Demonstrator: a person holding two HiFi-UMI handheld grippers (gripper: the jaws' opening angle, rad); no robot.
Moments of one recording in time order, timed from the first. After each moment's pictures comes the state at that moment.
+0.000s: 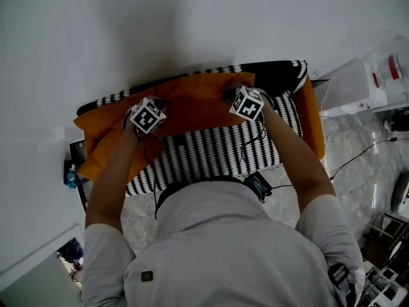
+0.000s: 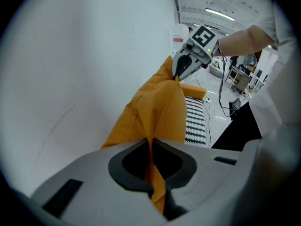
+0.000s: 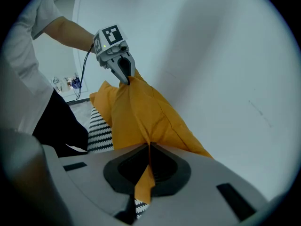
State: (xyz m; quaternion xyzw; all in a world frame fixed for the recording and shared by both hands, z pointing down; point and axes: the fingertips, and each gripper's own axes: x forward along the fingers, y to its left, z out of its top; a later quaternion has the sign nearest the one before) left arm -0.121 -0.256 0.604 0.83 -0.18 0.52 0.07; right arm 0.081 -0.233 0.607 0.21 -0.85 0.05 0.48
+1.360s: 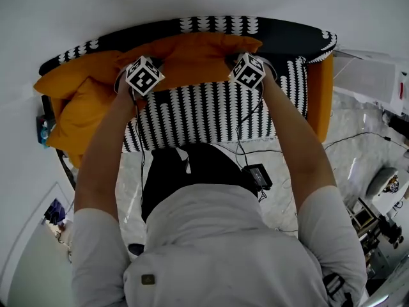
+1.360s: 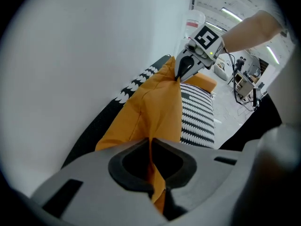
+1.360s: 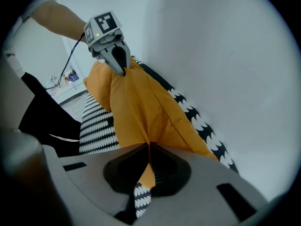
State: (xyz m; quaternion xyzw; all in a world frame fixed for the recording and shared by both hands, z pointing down) left arm -0.101 -0.302 0.818 0.81 -0.15 0.55 0.15; right arm 0.109 -0.285 0.833 0.17 -0.82 0.13 0.53
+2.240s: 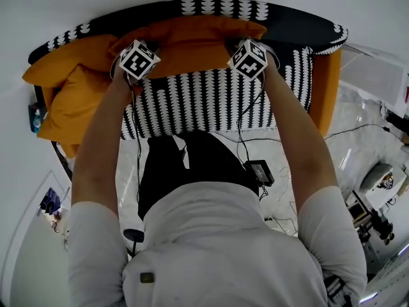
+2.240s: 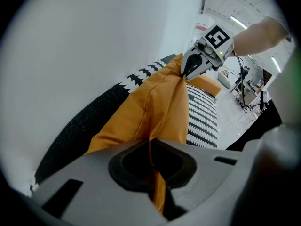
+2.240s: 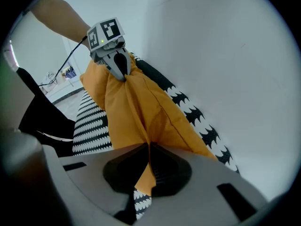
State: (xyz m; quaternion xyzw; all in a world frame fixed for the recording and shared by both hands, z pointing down) left arm -0.115 -0.314 0.870 0.81 -0.18 0.53 0.19; right arm 0.095 -0.300 0.858 0.18 -0.82 0.11 0.54
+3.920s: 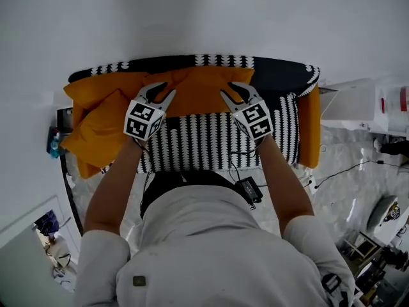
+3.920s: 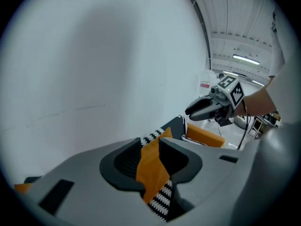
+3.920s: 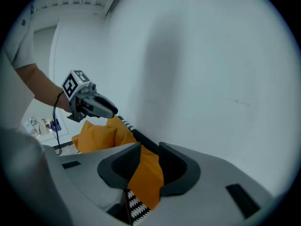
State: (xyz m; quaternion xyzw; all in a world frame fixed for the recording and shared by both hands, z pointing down) left arm -0.115 -0.251 0.567 0.89 -0.35 0.26 0.15; right arm 0.048 -0.239 0.568 0.37 -0.88 0.11 0.26
